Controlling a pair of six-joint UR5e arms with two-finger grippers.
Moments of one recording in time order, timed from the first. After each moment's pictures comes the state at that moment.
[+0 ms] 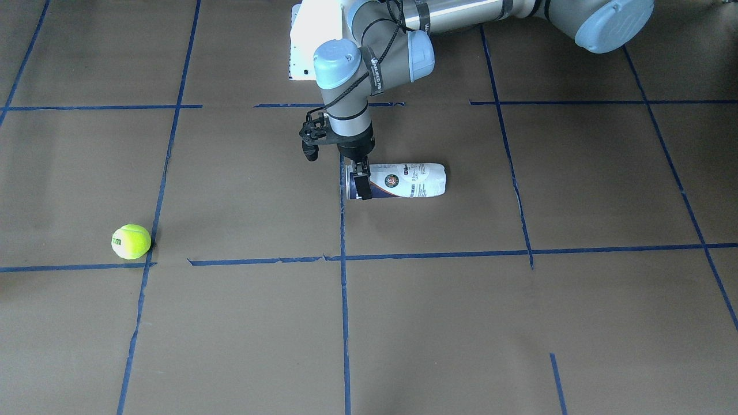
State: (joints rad) left arm -0.41 -2.44 -1.44 -1.50 -1.60 0.25; right arm 1.53 -1.69 1.78 -1.67 2.43 -0.06
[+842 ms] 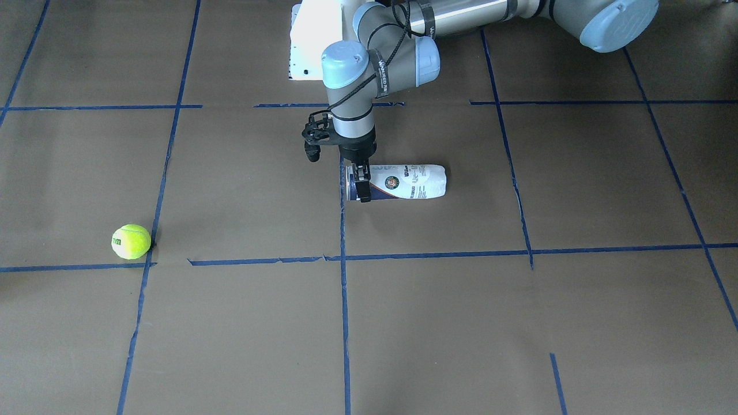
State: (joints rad) left arm -0.41 -2.41 -1.45 -1.58 -1.57 0.25; right arm 1.53 -1.69 1.78 -1.67 2.43 -0.06
